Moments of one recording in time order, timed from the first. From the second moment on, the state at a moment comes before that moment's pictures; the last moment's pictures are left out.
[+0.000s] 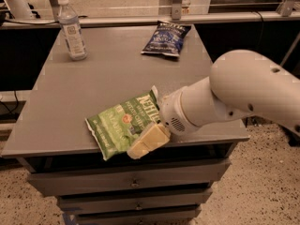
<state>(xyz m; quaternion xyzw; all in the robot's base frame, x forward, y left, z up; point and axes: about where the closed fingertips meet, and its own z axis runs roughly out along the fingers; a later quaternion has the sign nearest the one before) 0.450 -0.001 0.828 -0.49 0.79 0.20 0.31</state>
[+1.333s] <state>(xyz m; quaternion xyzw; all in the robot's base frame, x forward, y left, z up) 0.458 -0.002 0.820 -0.47 0.80 0.21 0.31</state>
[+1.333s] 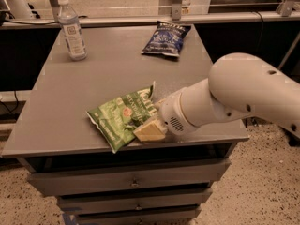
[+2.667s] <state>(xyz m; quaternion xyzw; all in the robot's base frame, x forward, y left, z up) 0.533 0.023 0.895 -0.48 0.75 0.18 0.42</state>
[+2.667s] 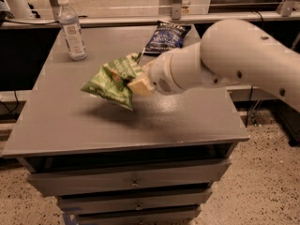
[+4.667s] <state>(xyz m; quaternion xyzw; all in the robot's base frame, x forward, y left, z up) 0.763 0.073 0.871 -0.50 0.71 0.14 0.47</state>
